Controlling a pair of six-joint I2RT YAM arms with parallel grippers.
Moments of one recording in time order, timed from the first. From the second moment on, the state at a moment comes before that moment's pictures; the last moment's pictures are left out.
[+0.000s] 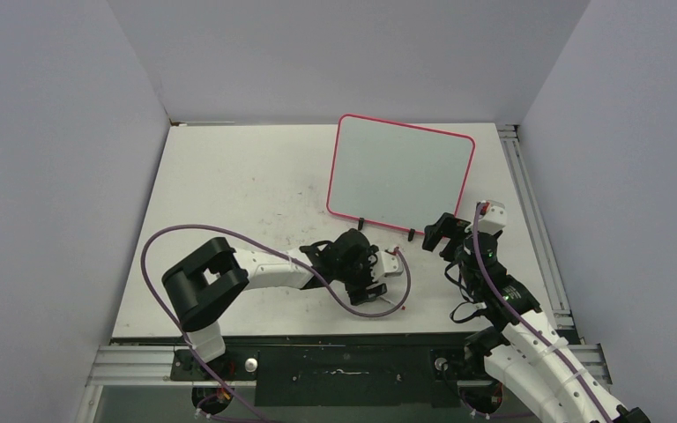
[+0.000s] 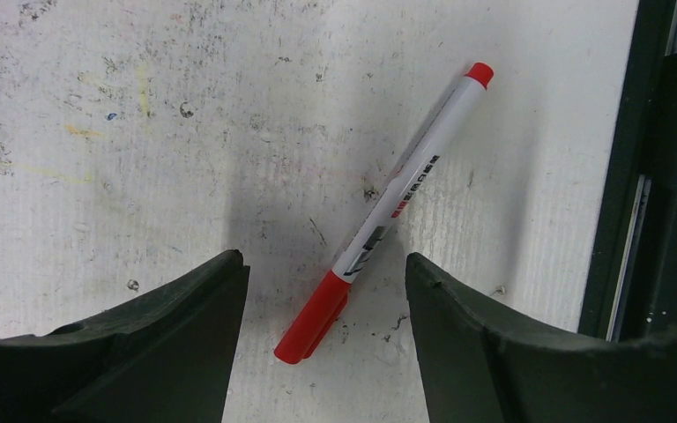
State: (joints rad) left arm -1.03 1.76 0.93 0.01 0.28 0.28; right arm 0.43 0.62 0.49 -0.28 0.35 0.51
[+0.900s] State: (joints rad) left arm -1.09 1.79 0.98 -0.05 0.08 0.07; right arm 0.43 0.58 0.49 -0.31 0.38 0.51
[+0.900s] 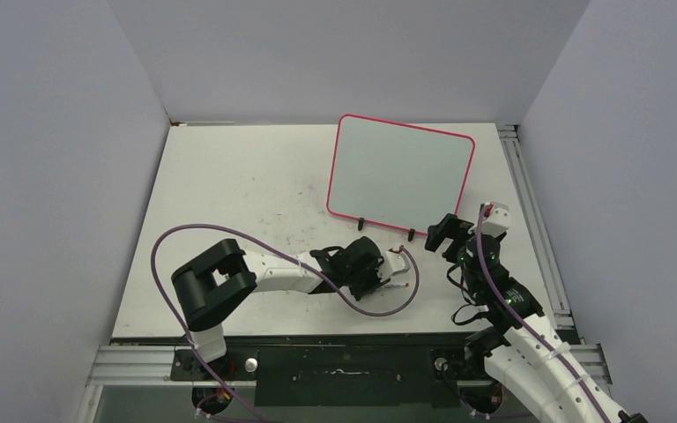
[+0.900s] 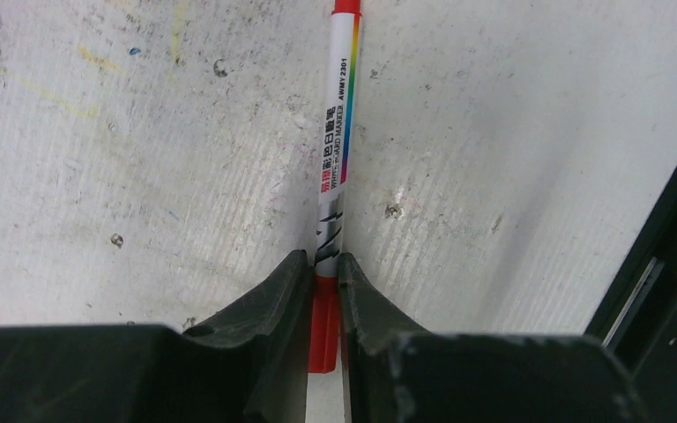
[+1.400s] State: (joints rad) left arm -1.10 1.69 0.87 -0.06 -0.05 -0.36; right arm 0.43 0.57 0.50 -0.32 0.39 0.50
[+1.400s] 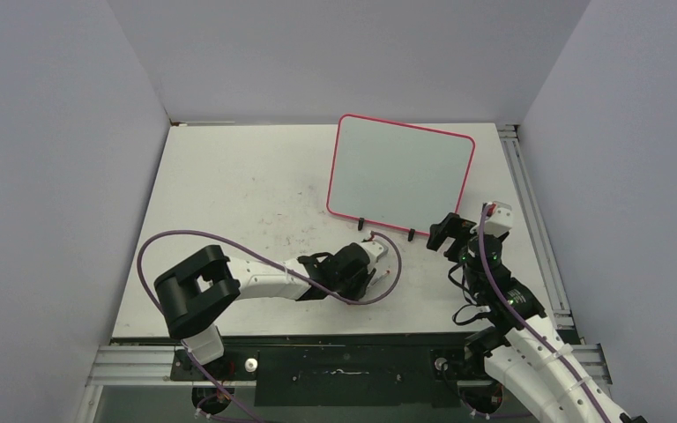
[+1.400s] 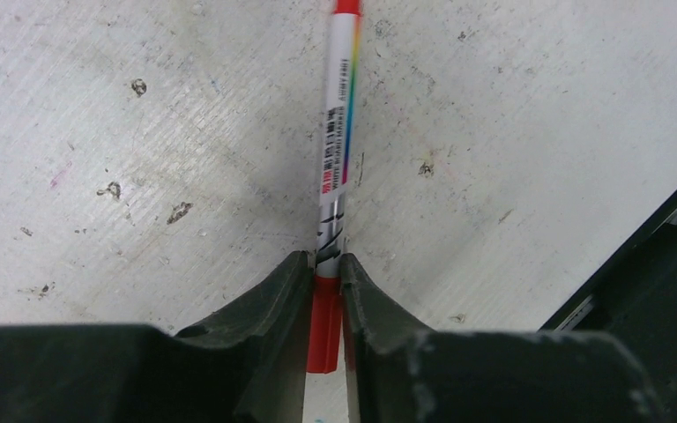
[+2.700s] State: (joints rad) left arm -1.08 1.67 1.01 -0.40 0.06 -0.23; right arm 0.43 0.58 0.57 -0.37 0.39 0.48
